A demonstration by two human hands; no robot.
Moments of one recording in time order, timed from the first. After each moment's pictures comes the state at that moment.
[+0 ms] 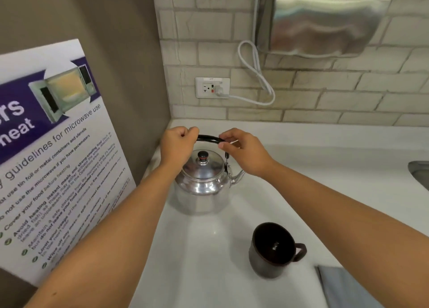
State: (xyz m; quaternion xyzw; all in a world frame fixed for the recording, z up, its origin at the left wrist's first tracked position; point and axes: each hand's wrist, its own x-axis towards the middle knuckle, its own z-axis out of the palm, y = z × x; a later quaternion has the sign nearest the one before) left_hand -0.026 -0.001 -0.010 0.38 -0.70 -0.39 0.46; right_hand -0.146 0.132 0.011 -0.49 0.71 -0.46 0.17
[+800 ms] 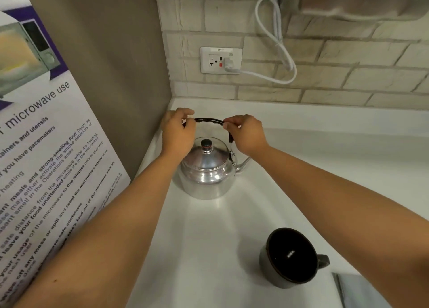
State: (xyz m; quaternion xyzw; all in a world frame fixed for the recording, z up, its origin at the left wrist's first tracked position) left_hand -0.042 -0.047 -0.053 0.40 -0.74 -0.34 0.42; right_hand -0.176 0.059 -0.034 -0.41 0.76 -0.48 0.15
